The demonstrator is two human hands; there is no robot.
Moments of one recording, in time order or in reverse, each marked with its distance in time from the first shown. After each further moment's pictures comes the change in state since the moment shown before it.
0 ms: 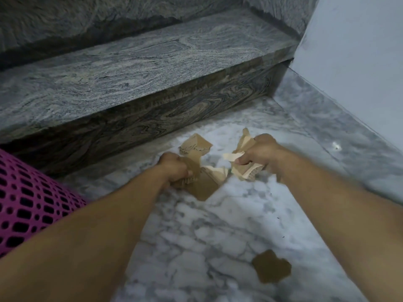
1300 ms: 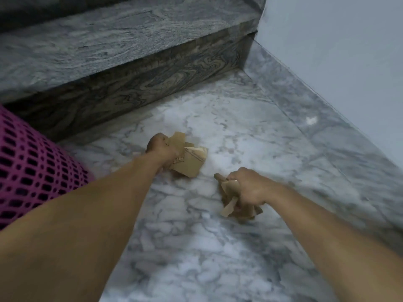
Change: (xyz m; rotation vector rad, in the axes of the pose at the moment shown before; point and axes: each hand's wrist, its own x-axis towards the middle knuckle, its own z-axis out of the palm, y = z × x) left_hand -0.071 -0.019 0.037 -0.030 0.125 0.060; right_hand -0.129 0.120 0.014 -0.835 -0.336 -0.222
